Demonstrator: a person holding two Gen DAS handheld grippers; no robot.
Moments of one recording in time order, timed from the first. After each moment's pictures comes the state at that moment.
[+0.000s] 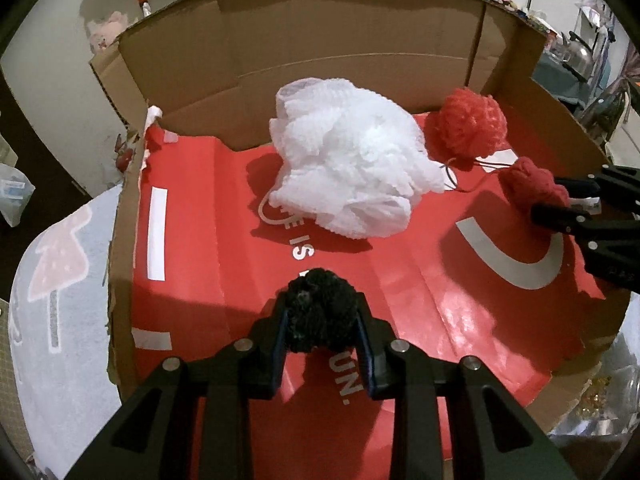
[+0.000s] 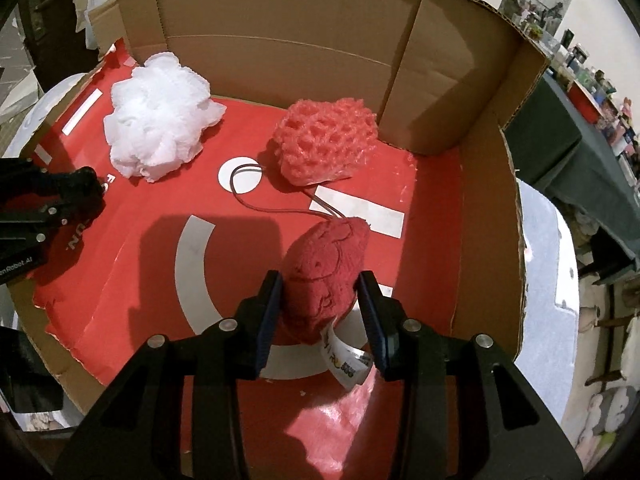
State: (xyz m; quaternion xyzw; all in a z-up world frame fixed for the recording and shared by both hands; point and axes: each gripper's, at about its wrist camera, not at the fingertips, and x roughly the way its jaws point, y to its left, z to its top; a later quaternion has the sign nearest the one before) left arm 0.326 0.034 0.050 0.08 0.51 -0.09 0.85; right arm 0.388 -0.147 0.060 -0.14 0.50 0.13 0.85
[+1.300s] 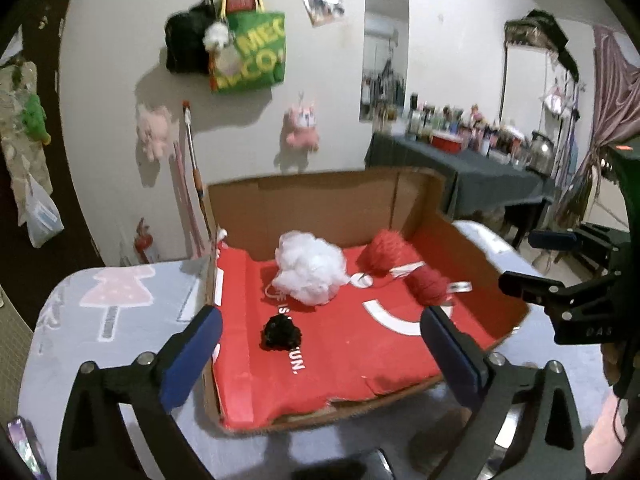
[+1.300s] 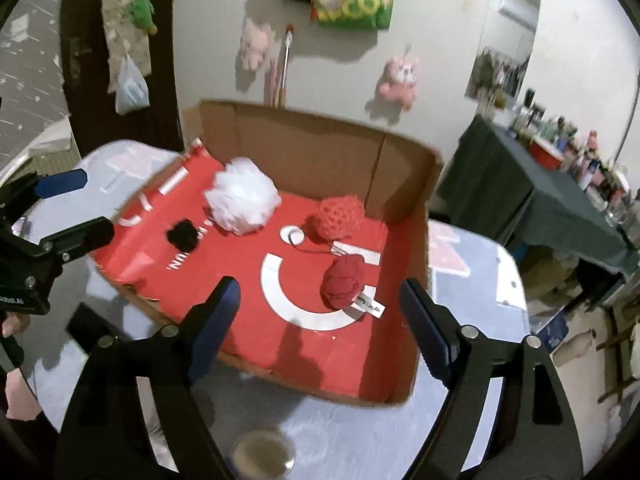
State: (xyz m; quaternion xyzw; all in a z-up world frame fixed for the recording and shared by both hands) left arm 0.180 0.034 0.169 0.01 0.28 -0.10 0.95; right arm 0.248 -0.154 0.170 -0.11 0.34 0.14 0.92
